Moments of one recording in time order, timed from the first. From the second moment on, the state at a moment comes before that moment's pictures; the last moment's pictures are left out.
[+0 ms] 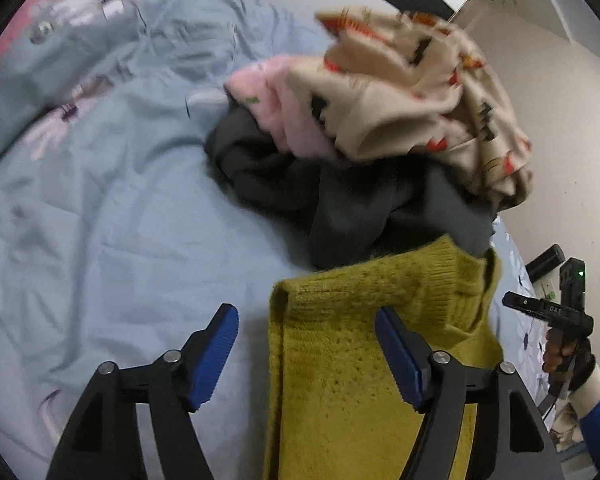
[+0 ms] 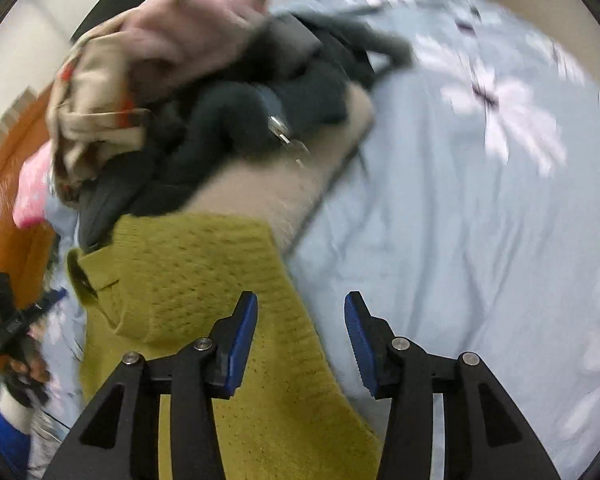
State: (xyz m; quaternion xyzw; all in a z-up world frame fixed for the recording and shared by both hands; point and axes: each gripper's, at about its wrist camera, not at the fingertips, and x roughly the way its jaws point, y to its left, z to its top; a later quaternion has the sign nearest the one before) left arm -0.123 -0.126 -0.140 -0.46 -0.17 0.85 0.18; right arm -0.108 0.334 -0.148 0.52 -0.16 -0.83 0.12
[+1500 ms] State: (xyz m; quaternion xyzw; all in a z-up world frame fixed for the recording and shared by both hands) left arm 0.010 -0.095 -0.056 -0.37 -0.18 0.89 0.21; right arm 0.041 0.367 -0.056 0.42 -0.19 -0.88 0.14
